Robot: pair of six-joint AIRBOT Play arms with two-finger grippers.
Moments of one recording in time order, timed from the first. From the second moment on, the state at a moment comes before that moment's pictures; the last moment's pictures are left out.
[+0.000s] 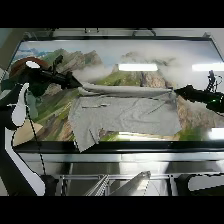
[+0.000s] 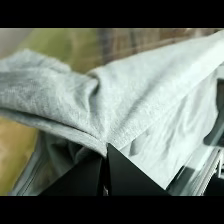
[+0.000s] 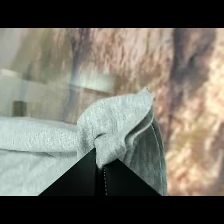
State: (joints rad) left arm 0.11 -2.14 1.88 0.66 -1.46 -1.17; right arm -0.48 -1.68 1.04 -0.29 0.99 0.56
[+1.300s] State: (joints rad) left arm 0.32 -1.59 1.05 0.85 -1.55 -1.20; right arm -0.53 -1.51 0.73 -0.85 1.20 0.95
